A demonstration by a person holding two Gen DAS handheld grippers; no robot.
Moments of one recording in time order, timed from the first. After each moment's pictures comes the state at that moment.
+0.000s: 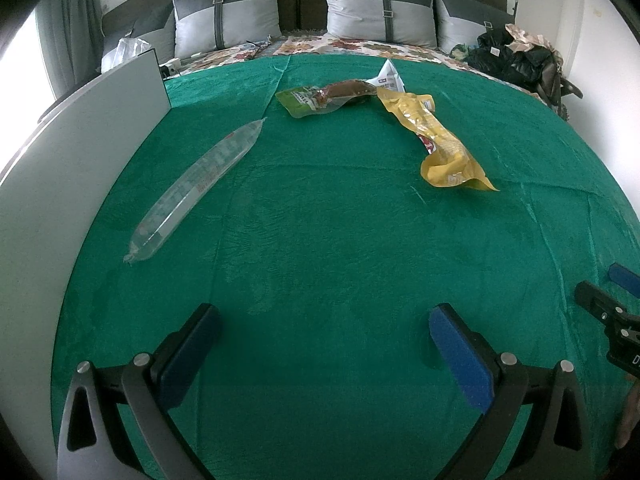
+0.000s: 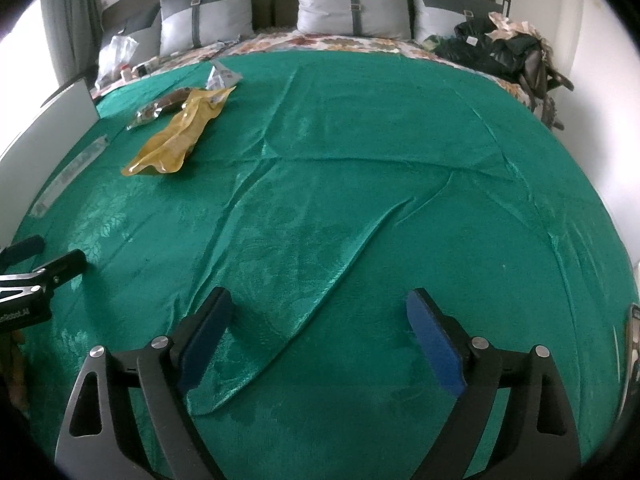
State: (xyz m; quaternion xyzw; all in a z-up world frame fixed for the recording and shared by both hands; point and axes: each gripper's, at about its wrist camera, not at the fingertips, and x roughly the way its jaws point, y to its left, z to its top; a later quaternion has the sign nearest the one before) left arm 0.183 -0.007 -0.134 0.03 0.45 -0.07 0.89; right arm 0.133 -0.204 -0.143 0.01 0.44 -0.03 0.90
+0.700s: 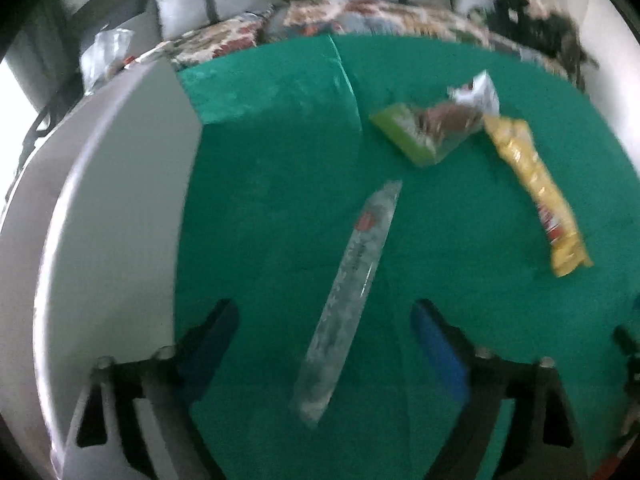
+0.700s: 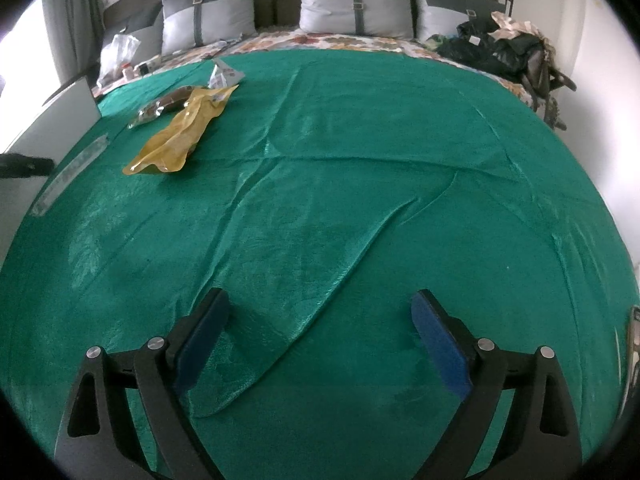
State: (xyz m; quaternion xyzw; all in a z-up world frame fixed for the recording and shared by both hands) left arm 0.302 0.067 -0.107 0.09 0.53 -0.07 0.84; right arm 0.134 -0.203 -0.146 0.01 0.44 -0.03 0.90
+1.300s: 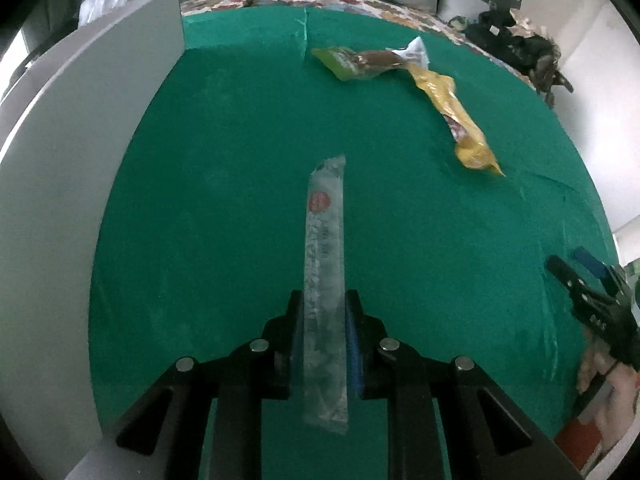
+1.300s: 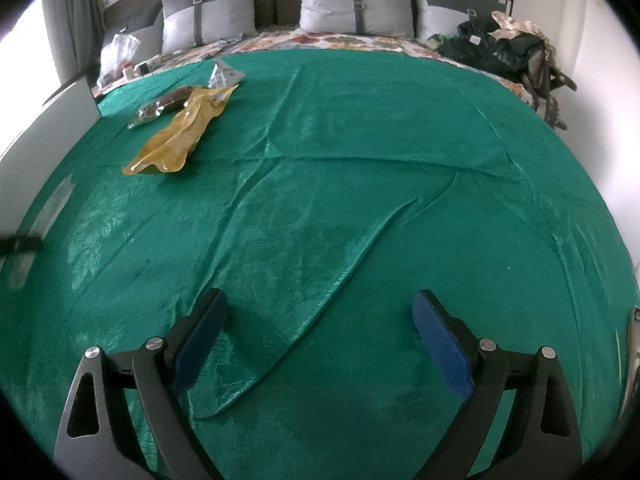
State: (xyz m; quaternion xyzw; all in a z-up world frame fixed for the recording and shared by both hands) left arm 0.178 0.054 -0.113 -0.02 0.54 -0.11 0.83; right arm 0.134 -0.203 -0.146 0.01 0.44 -0.03 0.90
